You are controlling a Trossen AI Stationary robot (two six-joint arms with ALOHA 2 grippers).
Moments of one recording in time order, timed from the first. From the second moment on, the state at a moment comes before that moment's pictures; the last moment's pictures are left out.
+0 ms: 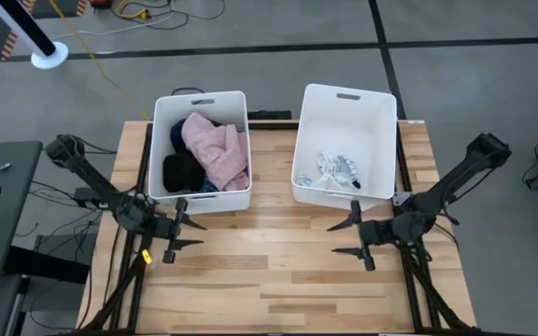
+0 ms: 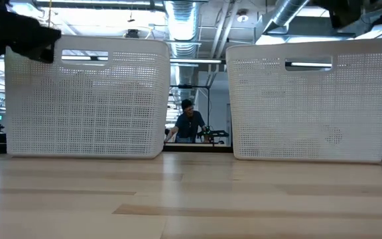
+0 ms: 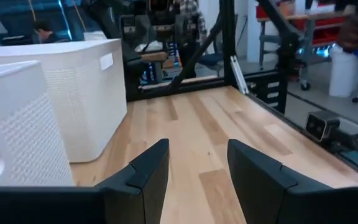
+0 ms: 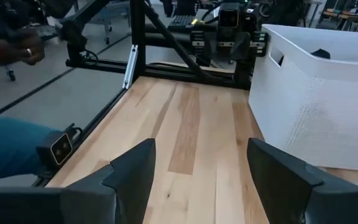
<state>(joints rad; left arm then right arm) -0.70 0.60 0.05 0.57 -0.59 0.12 0.67 0.90 0.44 0.26 0.53 0.06</state>
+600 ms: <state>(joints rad) -0.58 0.46 0.03 0.53 -0.50 0.13 0.67 0.90 0.20 0.56 0.53 0.03</state>
